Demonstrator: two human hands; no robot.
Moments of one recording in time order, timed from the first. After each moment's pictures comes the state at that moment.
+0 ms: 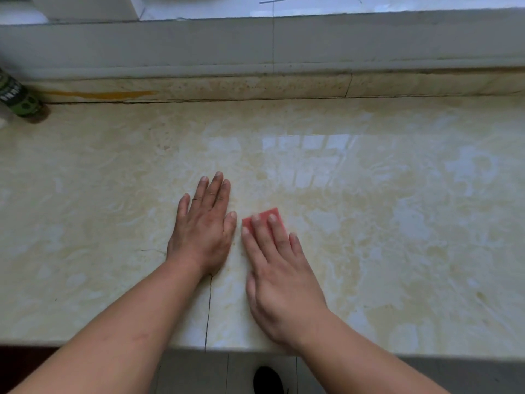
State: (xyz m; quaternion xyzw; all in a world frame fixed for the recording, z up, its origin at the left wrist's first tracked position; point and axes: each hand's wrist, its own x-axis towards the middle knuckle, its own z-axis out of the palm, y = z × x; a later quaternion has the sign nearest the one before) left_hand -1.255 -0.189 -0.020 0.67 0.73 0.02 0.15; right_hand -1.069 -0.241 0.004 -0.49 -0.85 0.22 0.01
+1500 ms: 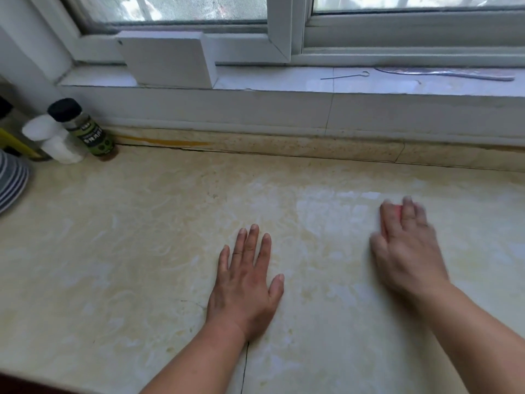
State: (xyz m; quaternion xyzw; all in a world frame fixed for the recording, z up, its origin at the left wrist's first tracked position) left_hand -1.252 -0.191 -0.018 0.66 0.74 -0.01 0.14; right_hand -0.983 -0.058 -0.007 -0.66 -0.74 0.13 0.02
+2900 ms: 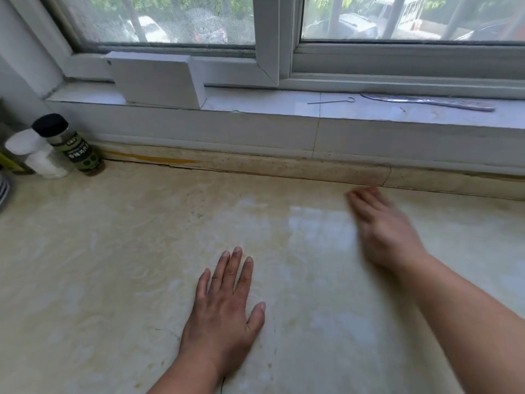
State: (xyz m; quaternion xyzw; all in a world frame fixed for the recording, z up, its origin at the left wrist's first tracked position) left_hand -1.259 -0.191 -0.048 0.67 0.74 0.00 0.03; right_hand -0.979 0.035 -0.007 -0.53 -0.84 0.09 0.05
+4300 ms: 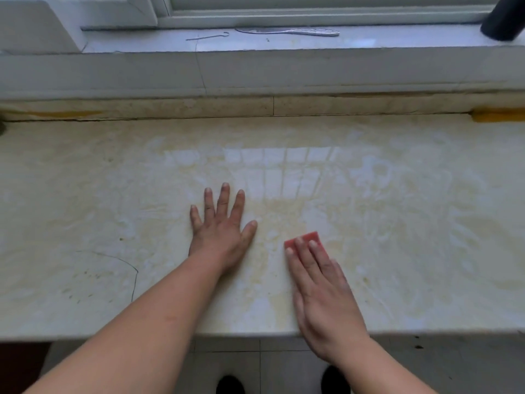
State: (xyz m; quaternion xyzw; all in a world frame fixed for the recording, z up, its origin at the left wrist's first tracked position) left_hand -1.085 -0.172 -0.011 0.66 0.72 -0.08 0.20; right_hand -0.858 -0.266 -0.004 -0.55 -0.82 0.16 0.04
